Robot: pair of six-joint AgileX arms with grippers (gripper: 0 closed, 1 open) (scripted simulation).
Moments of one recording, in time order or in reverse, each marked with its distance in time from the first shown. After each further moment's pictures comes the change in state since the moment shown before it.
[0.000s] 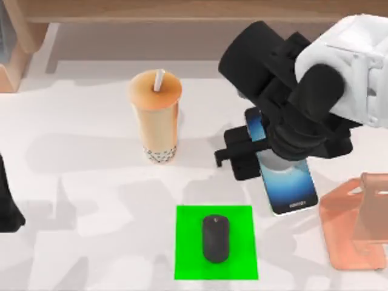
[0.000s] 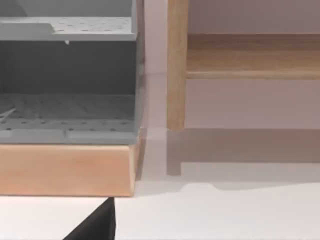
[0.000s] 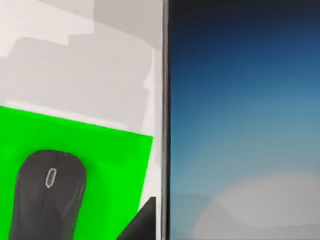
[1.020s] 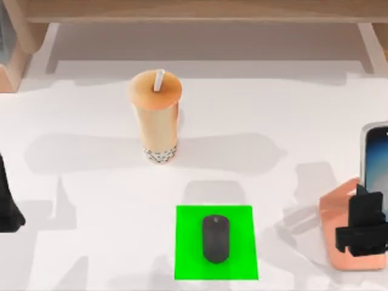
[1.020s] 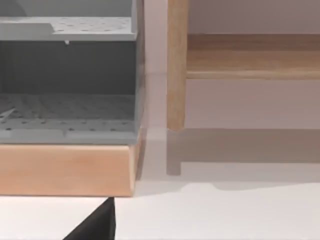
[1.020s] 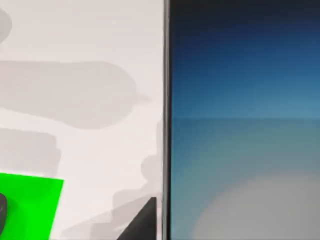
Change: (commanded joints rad) left arm 0.000 0.000 0.000 0.000 0.000 0.000; right arm 0.323 -0.872 -0.662 0.172 0.511 0.180
